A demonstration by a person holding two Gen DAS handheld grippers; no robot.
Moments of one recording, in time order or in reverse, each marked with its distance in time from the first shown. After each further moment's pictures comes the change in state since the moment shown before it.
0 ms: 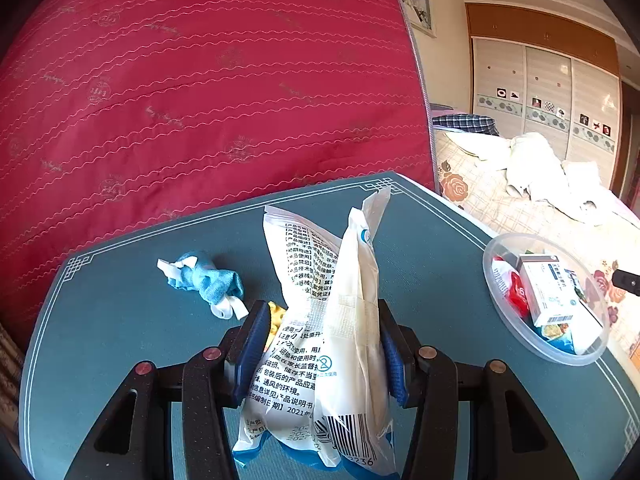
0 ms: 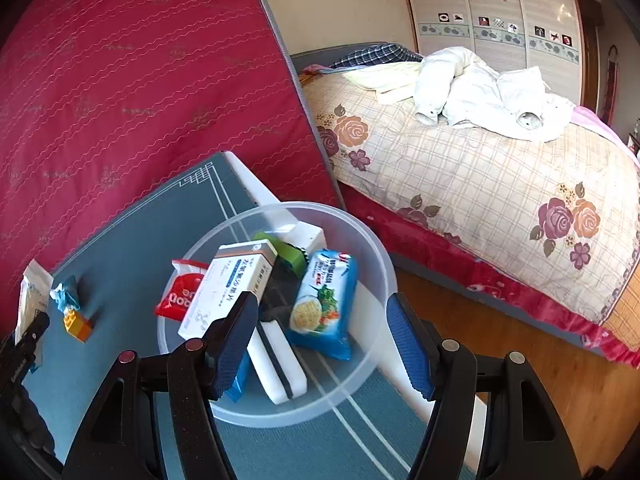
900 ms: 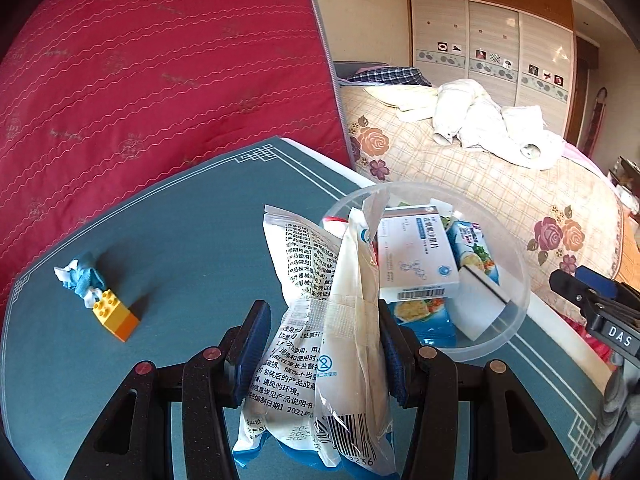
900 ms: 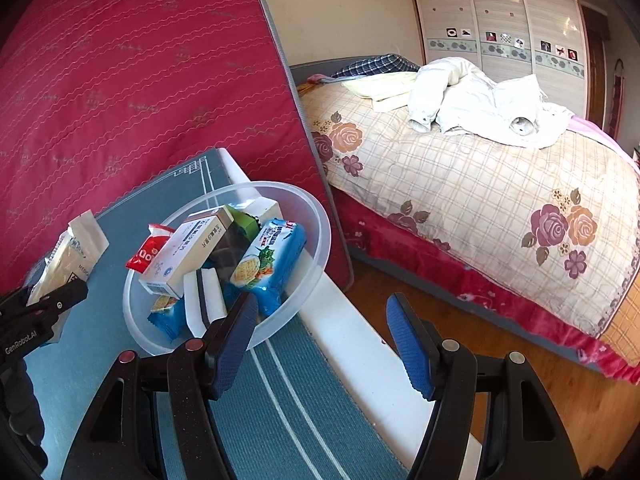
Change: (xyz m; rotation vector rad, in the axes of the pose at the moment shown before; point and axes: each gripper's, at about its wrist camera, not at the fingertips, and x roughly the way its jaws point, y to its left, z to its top) left arm 0.006 -0.153 0.001 0.140 0.134 -0.148; right arm -0.005 -0.057 -0.033 -0.036 -0.049 0.041
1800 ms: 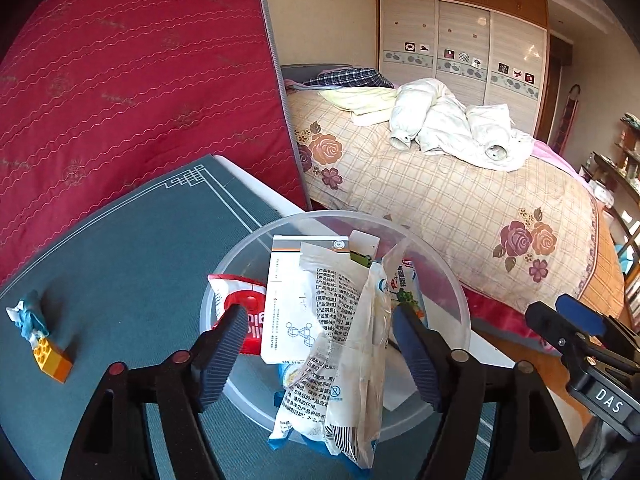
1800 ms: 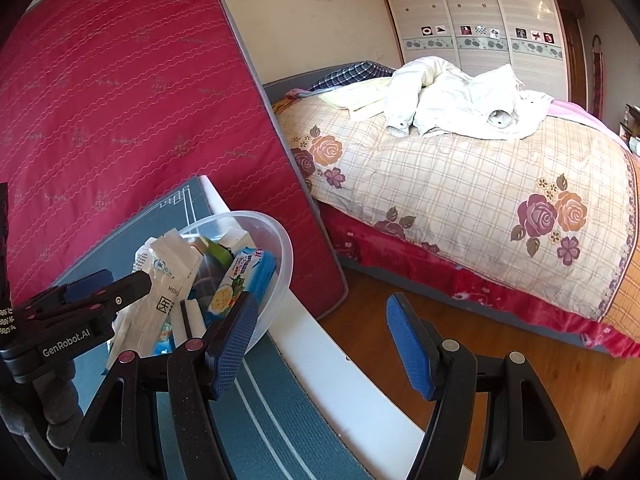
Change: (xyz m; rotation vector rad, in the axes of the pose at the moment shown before) left arm 0.022 -0.060 0.035 0.025 -0.014 -0.101; right arm -0.010 -0.028 0.012 0.093 -0.040 -0.009
